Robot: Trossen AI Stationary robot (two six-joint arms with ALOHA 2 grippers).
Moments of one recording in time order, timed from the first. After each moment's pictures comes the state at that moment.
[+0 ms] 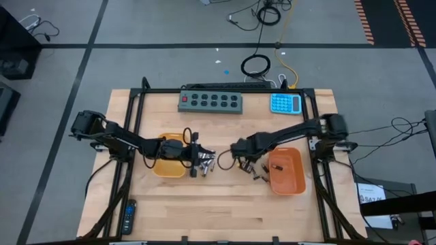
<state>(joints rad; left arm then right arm) -0.14 1.51 0.50 0.73 -0.14 0.14 0.06 1.80 1.15 -0.84 0.14 0.60</state>
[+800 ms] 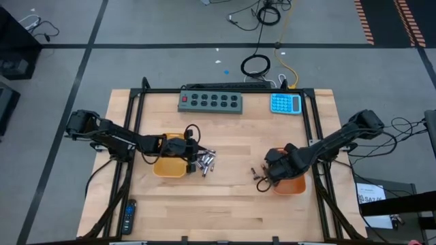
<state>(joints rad) -0.10 1.45 0.53 0.36 -0.19 -0.04 0.43 1.42 0.85 -0.97 0.26 1.07</state>
